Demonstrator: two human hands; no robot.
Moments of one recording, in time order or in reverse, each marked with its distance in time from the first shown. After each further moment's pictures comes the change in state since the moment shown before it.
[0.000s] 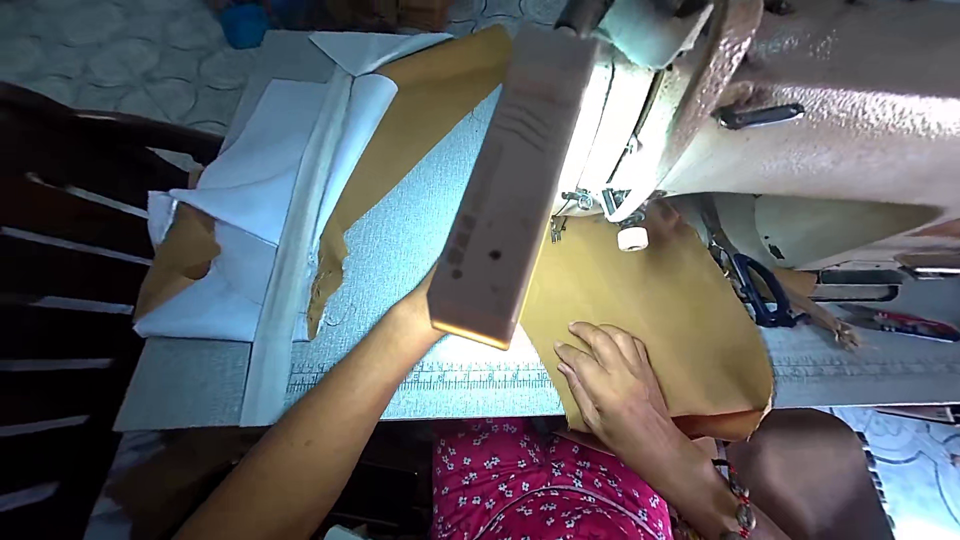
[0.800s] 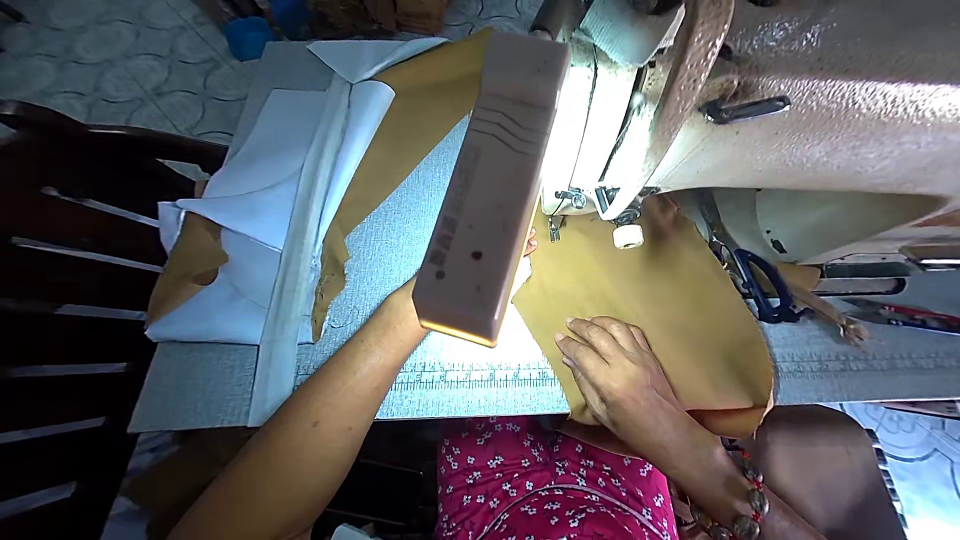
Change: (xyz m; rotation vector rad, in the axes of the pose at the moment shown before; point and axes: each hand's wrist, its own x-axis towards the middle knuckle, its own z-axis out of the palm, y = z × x) left_hand 0.010 -0.007 -0.003 -0.075 0.045 0.010; right_hand 0.006 0.012 -0.004 0.018 -0.041 -0.078
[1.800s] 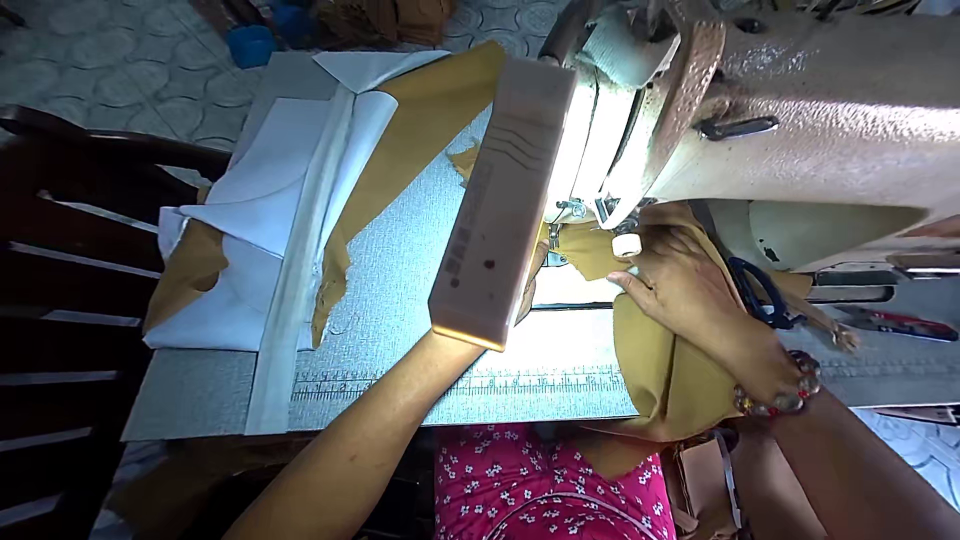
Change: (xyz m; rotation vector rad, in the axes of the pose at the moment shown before) left_hand 0.019 0.050 0.019 0.295 0.076 -0.209; right_hand 0.057 0.096 -0.039 -0.169 -0.196 0.094
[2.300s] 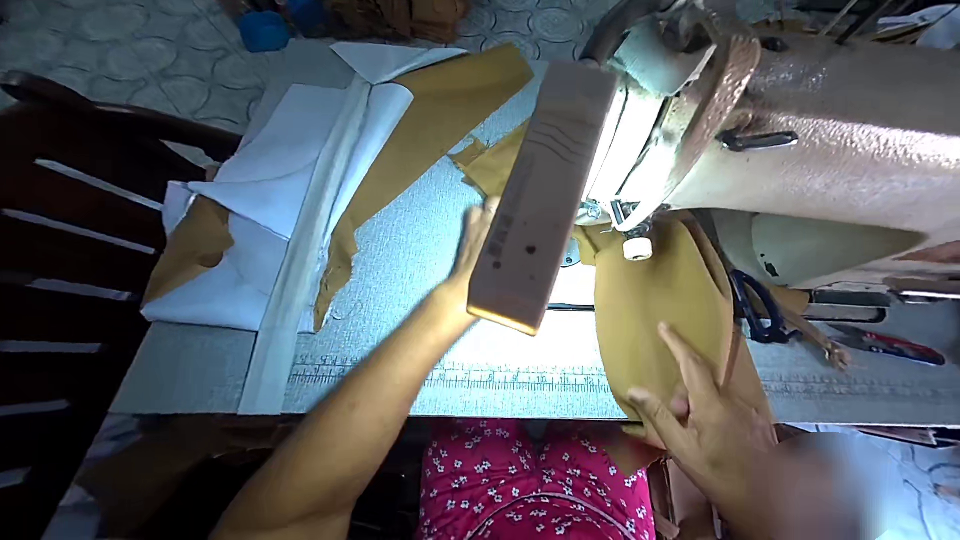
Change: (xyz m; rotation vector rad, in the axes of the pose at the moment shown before) left_hand 0.022 -0.027 0.003 -0.195 -0.007 -0.172; right_hand -0.103 -0.077 -0.019 0.063 0.105 0.324
